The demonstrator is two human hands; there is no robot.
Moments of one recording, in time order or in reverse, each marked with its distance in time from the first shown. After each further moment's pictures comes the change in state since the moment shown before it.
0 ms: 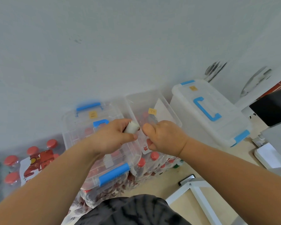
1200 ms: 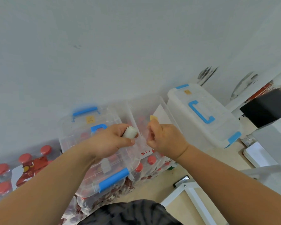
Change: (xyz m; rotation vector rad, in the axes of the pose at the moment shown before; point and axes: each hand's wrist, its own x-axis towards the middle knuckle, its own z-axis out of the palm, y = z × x) left_hand 0.002 -0.006 -0.008 -0.078 -0.106 -0.028; right_hand -0.004 -0.008 -0.002 0.151 0.070 0.340
